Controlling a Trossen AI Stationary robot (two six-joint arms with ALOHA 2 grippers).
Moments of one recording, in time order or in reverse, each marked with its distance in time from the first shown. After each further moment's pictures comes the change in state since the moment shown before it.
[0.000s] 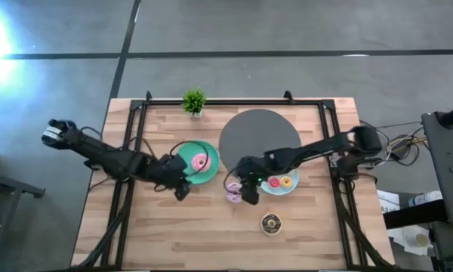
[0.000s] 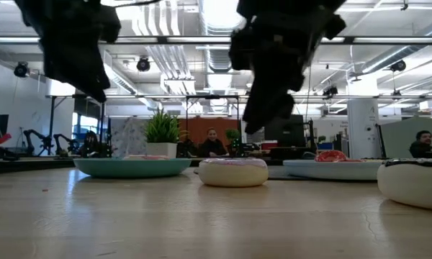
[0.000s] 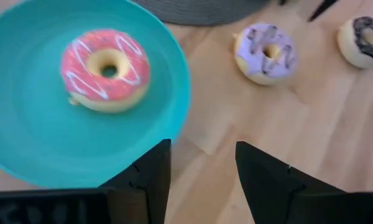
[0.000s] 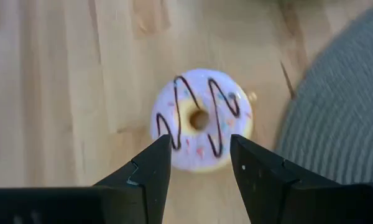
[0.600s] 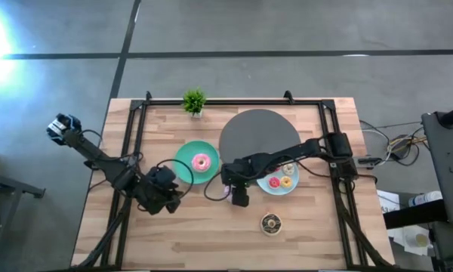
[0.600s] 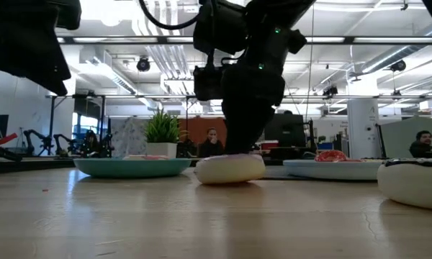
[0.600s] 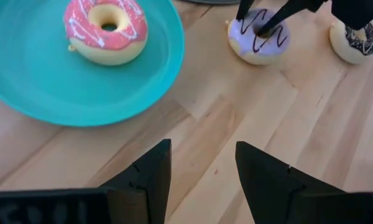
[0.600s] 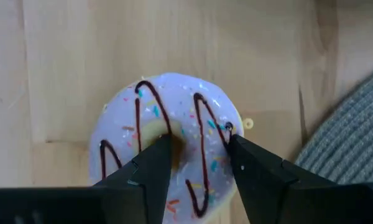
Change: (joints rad) left arm -0.295 -0.001 -0.002 -0.109 -0.196 -0.373; right arm 0.001 0.301 0.288 -0.205 0.034 -0.204
